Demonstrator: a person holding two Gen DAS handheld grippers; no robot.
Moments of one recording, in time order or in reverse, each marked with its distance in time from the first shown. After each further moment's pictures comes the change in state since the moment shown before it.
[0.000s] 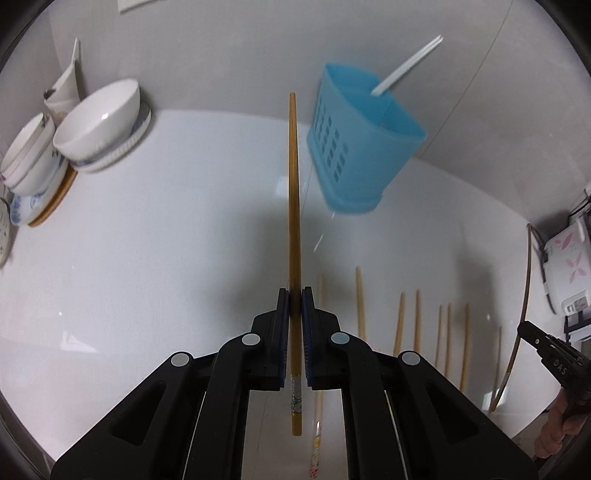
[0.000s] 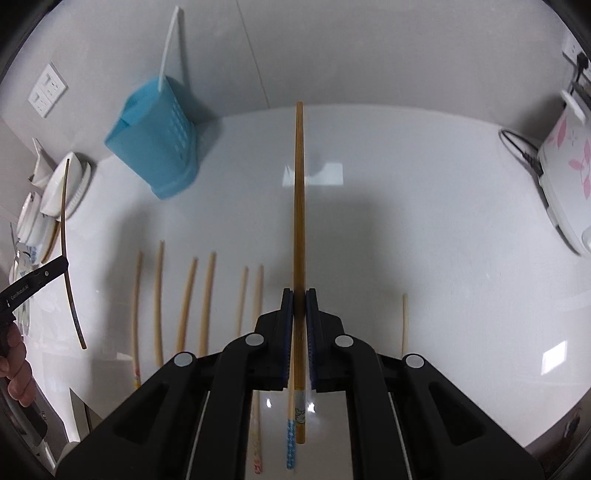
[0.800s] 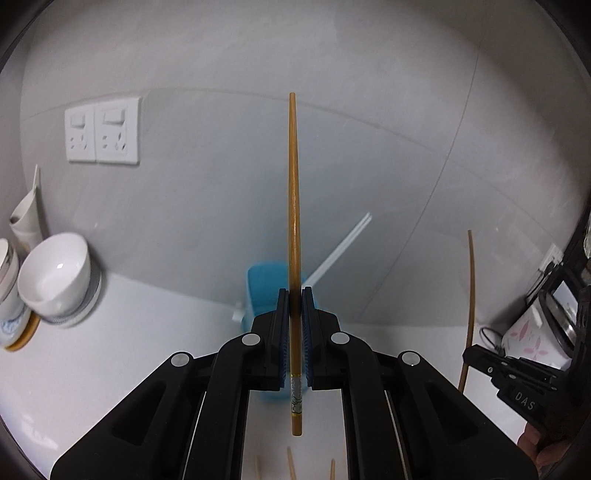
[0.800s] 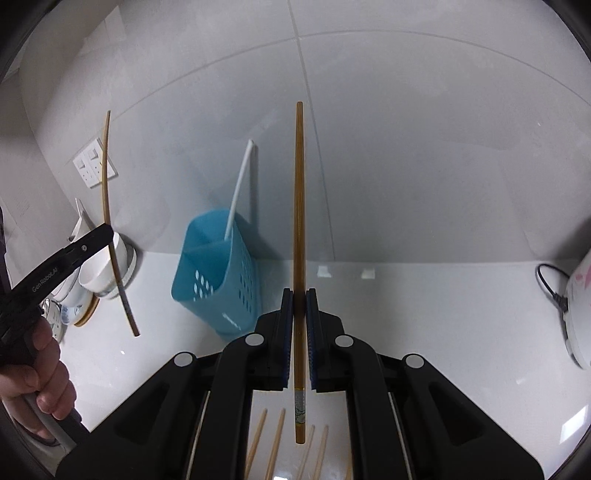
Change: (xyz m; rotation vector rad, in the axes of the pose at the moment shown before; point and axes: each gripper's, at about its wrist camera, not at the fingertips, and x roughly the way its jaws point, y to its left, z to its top) left arm -0.042 -0.051 0.123 0.055 -0.488 -0.179; right arm -0.039 0.060 0.118 -0.092 -0.338 0.119
